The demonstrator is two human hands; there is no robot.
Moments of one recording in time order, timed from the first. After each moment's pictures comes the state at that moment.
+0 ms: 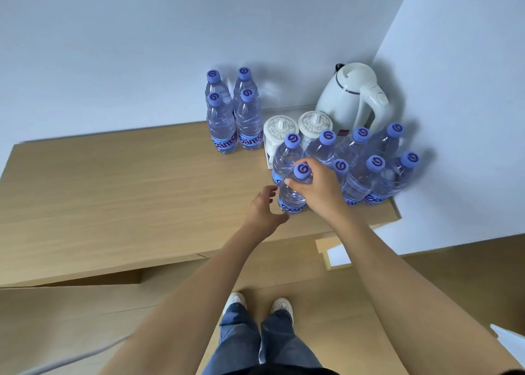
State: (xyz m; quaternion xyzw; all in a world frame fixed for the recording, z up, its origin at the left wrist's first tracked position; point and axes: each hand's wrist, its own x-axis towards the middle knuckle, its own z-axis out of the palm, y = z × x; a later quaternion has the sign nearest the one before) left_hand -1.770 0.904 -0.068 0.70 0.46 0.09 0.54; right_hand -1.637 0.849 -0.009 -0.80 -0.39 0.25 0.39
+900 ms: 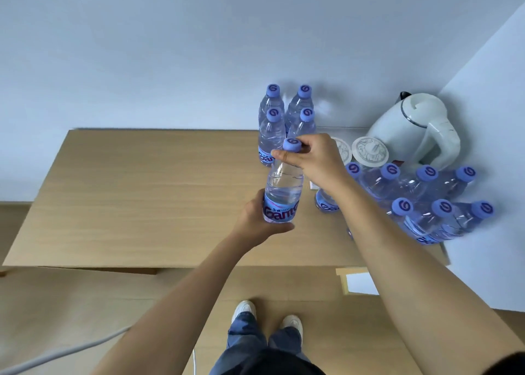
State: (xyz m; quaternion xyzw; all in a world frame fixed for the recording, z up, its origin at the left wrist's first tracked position) left_hand -1.849 0.979 -0.056 0.66 0.47 0.15 0.57; right_hand -1.683 0.977 0.043 -0.69 -0.49 0.31 0.44
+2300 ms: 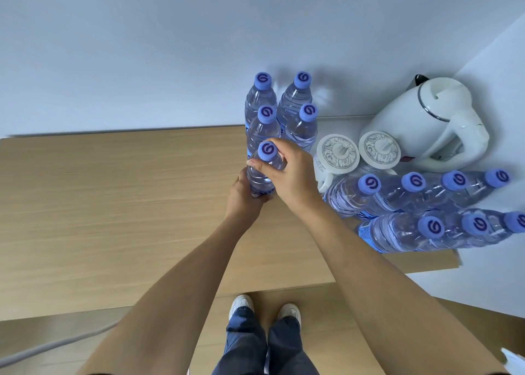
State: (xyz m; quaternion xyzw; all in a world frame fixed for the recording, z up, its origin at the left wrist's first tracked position) left_hand -1.808 1.073 -0.123 0.65 0.51 0.20 0.52; right_hand -1.705 1.036 -0.040 -0.73 -0.46 0.19 0.48
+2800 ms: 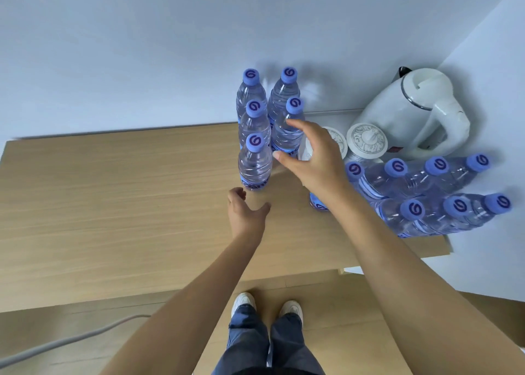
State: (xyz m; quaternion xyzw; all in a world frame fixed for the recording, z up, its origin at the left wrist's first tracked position) left_hand -1.808 1.007 -0.115 0.53 0.63 0.24 0.51; right_hand -1.666 0.990 0.004 -0.76 -0.48 0.16 0.42
